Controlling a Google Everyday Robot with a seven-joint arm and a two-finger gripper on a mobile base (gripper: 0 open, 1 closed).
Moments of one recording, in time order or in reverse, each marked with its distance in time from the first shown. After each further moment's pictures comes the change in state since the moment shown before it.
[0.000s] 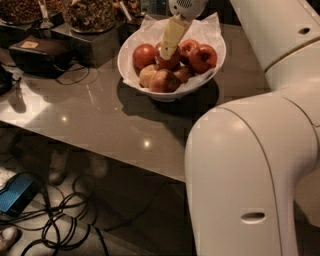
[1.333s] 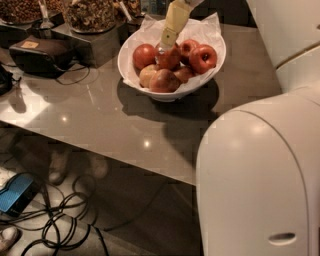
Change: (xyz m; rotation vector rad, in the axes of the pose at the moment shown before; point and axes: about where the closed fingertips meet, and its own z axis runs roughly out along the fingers) arm -0.009 0.003 -0.040 0.073 -0.043 -0.045
